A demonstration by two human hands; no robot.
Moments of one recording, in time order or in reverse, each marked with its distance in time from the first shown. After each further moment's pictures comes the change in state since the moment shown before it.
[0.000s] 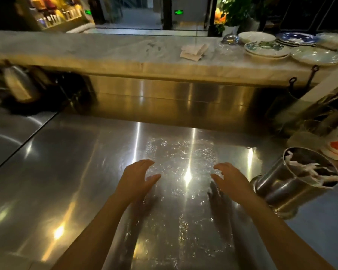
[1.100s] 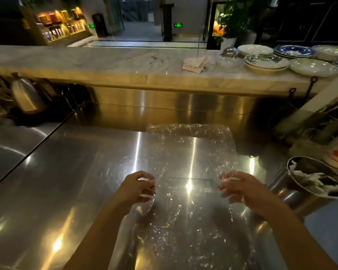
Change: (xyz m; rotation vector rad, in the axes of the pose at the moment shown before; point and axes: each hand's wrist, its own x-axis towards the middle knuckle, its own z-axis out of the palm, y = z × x) left_hand -0.006 0.010 -0.033 -0.959 -0.158 -0.505; right_hand -0.013 -0.001 -0.037 1.018 -0.222 0.141
